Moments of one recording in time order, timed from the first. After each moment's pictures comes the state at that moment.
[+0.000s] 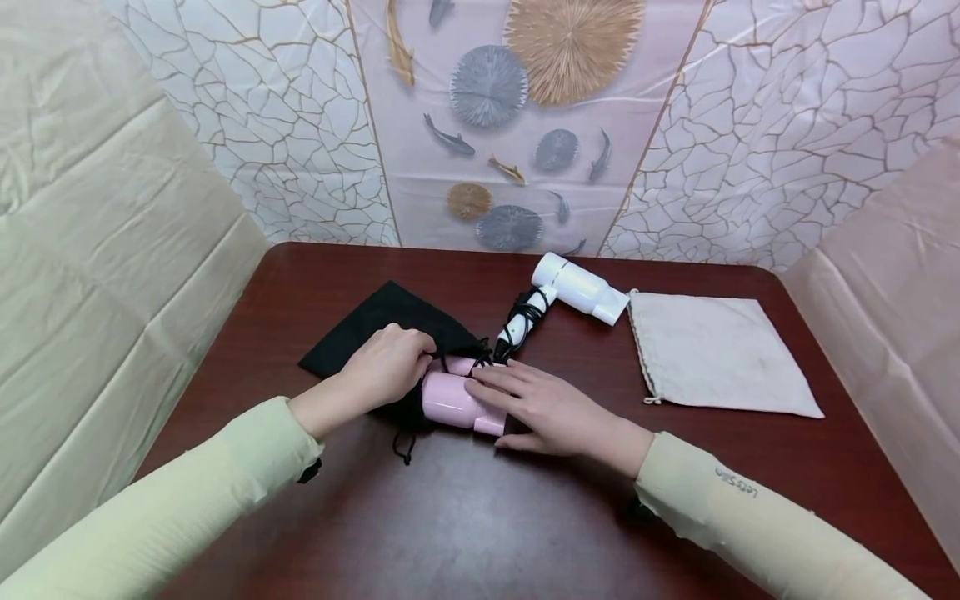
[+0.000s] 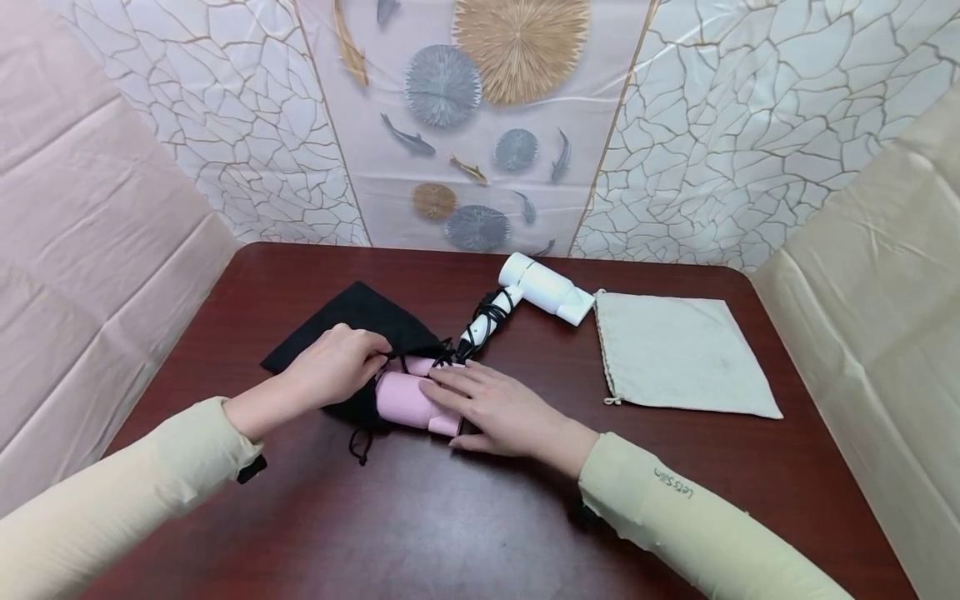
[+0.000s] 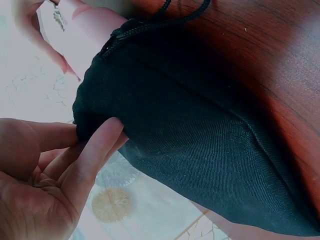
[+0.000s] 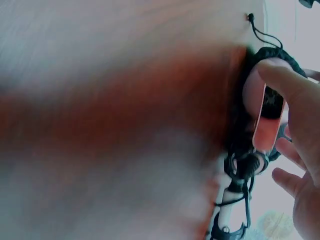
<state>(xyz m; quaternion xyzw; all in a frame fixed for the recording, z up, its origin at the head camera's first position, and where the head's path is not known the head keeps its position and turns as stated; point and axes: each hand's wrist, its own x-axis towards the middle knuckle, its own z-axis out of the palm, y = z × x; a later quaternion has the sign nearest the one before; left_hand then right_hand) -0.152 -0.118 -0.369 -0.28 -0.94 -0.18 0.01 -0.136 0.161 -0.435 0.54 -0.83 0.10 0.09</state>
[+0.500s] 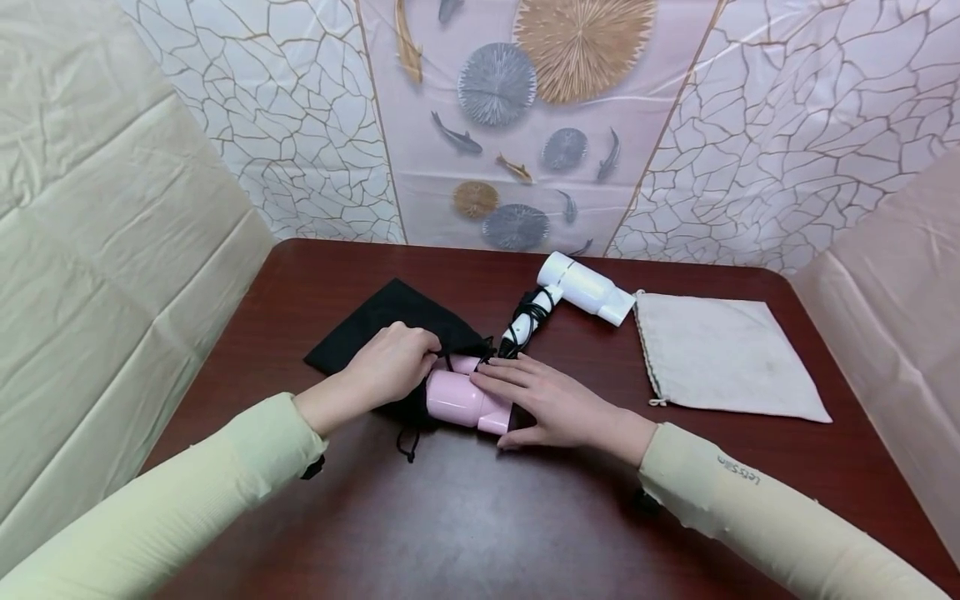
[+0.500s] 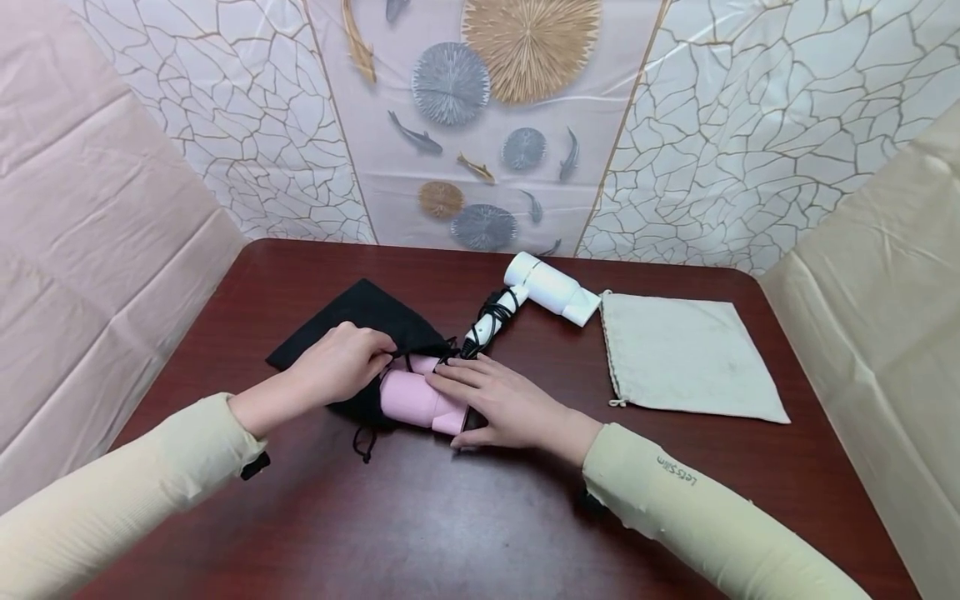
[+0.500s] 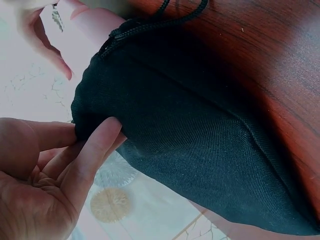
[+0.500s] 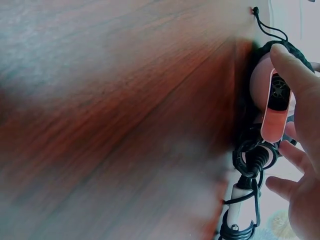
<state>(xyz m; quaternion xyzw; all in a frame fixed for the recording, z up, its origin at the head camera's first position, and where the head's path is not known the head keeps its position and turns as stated) -0.151 -0.119 -0.368 -0.28 -0.95 -0.17 0.00 -0.149 0.163 -0.436 0.52 -0.84 0.15 0.02</state>
